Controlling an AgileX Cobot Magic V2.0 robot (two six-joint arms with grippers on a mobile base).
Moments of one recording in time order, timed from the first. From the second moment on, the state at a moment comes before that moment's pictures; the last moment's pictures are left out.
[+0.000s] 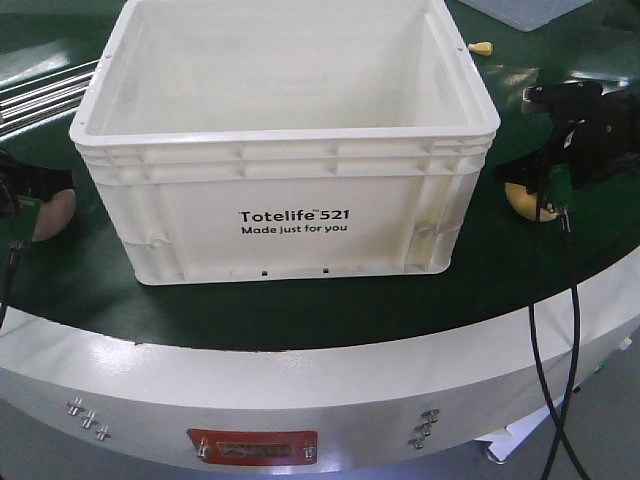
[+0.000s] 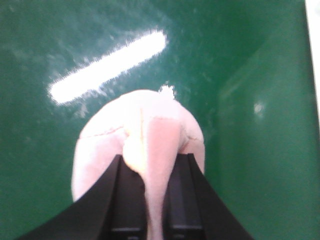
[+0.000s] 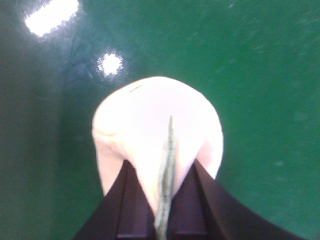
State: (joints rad) left arm 0.12 1.71 -0.99 -0.11 0.24 0.00; right arm 0.01 1.90 -1.27 -0.19 0.50 0.08
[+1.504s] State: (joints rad) left arm -0.32 1.38 -1.14 -0.11 -0.05 0.03; right arm 0.42 1.48 -1.33 -0.17 0.22 -0.01
